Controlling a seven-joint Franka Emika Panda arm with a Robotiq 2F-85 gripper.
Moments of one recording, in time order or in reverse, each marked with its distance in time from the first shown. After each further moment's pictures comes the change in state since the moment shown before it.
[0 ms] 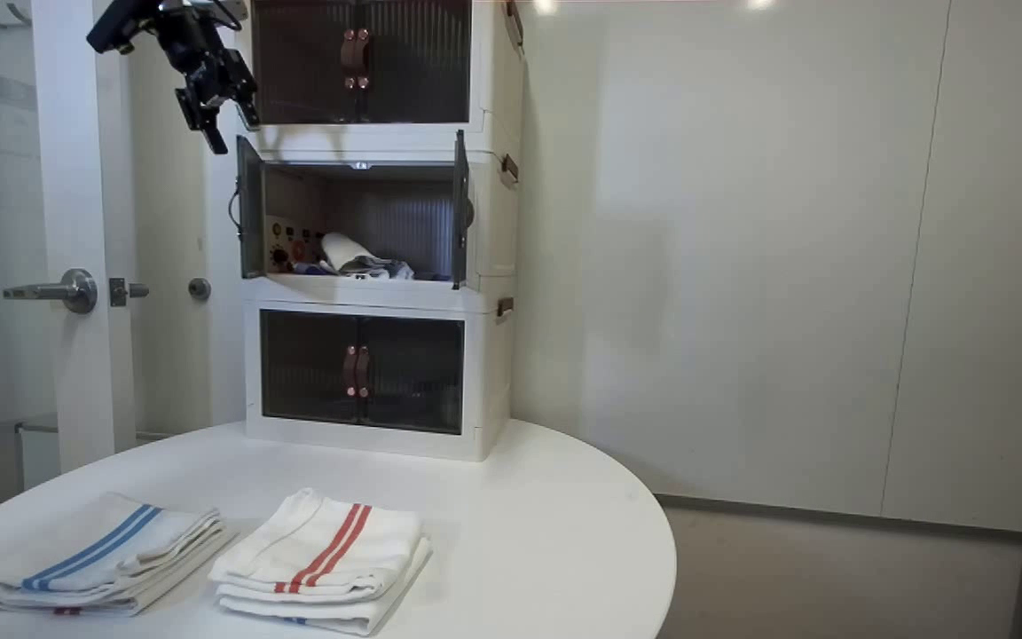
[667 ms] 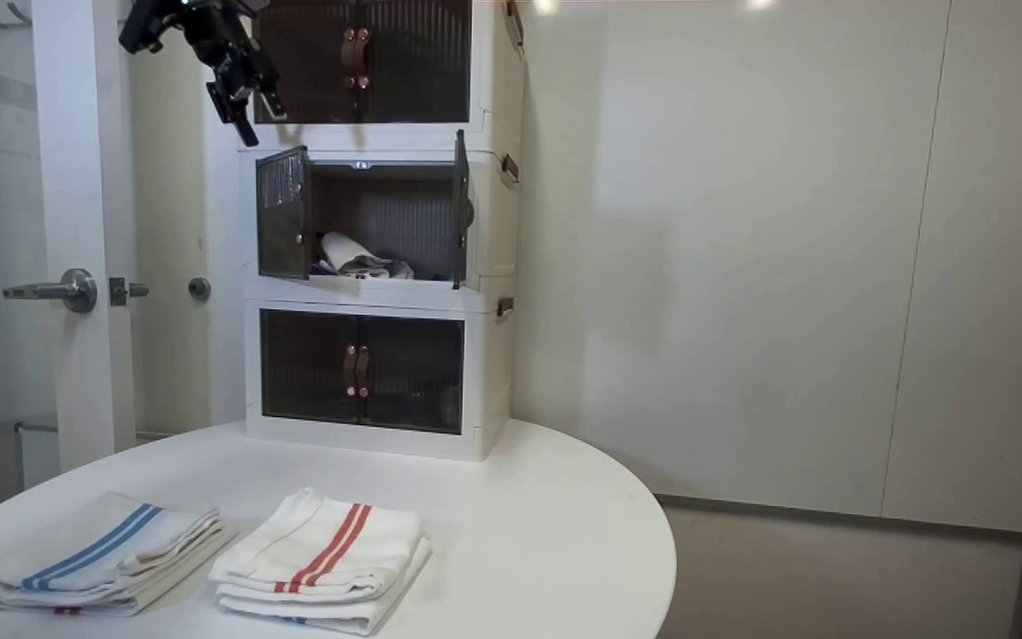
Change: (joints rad) arm -0.023 -0.016 -0.024 0.000 -0.014 0.017 0.064
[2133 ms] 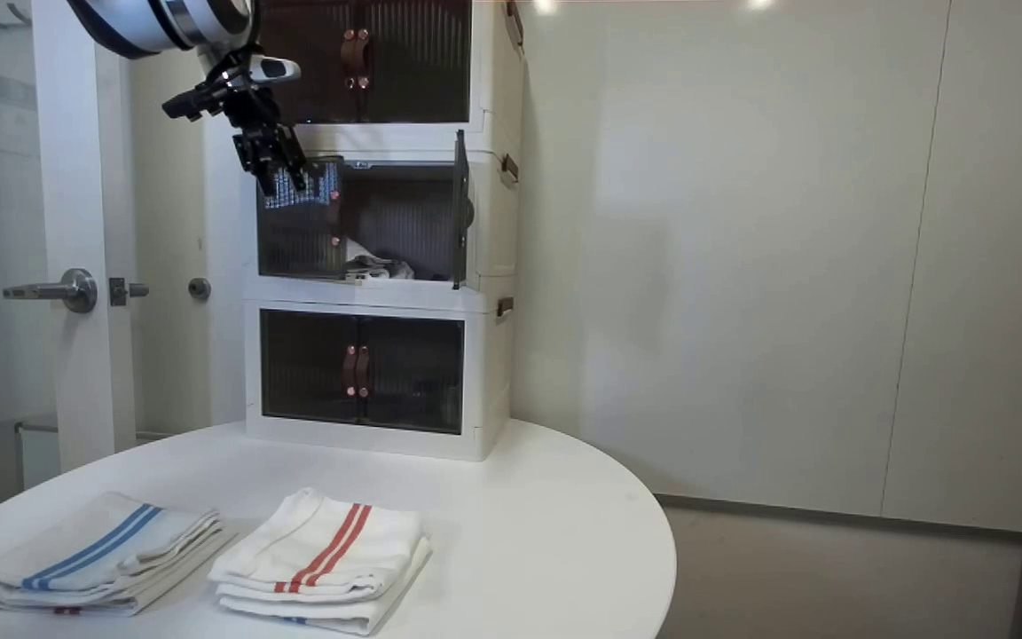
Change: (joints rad) arm -0.046 0.151 -0.030 -0.010 0.152 0.438 -0.039
